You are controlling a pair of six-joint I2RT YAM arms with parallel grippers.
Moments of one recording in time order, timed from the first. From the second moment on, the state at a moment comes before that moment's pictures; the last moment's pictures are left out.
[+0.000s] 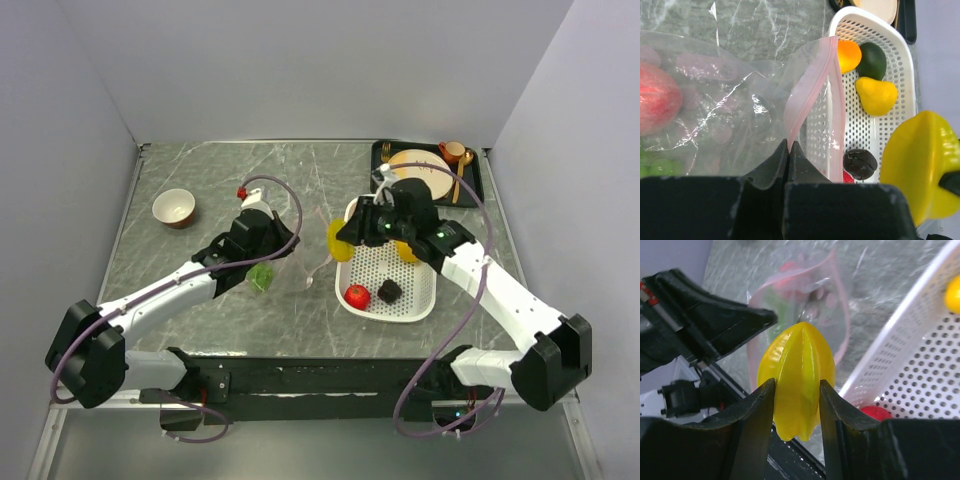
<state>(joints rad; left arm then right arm) -0.68 1.26 0.82 -0.02 -0.13 -0.79 0.52 1.23 1.06 -0.39 -0.32 0.53</state>
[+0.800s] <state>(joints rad) -0.69 1.28 0.82 -0.01 -0.11 -0.79 0.56 1.50 1.14 -0.28 -0.31 0.57</state>
